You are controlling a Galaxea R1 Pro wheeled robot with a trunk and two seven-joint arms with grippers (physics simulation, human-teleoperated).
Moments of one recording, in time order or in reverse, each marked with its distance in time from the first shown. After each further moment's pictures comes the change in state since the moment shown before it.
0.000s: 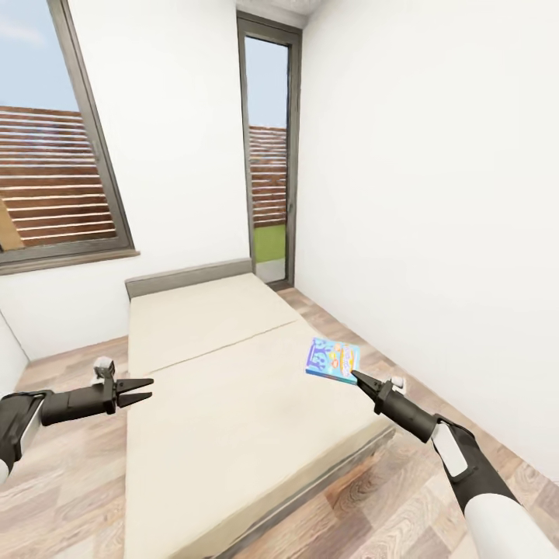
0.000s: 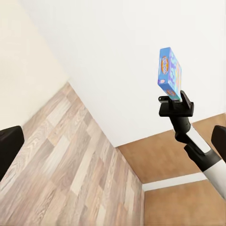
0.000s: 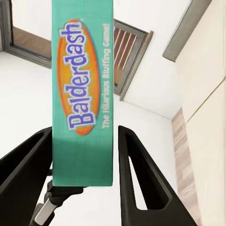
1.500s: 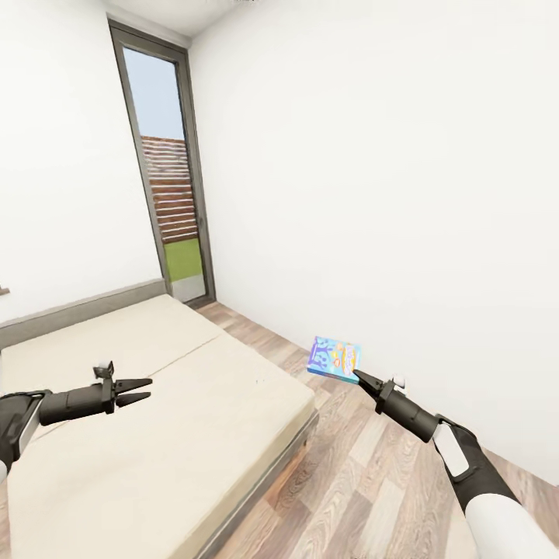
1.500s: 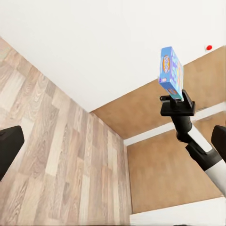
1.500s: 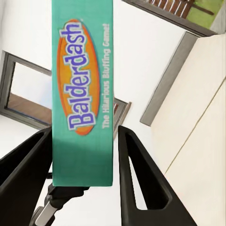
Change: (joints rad) left arm -0.001 0.004 0.000 0.000 0.000 -0.009 0.000; right arm 0.000 0.000 -0.014 0.001 0.001 0.000 0.002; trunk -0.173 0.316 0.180
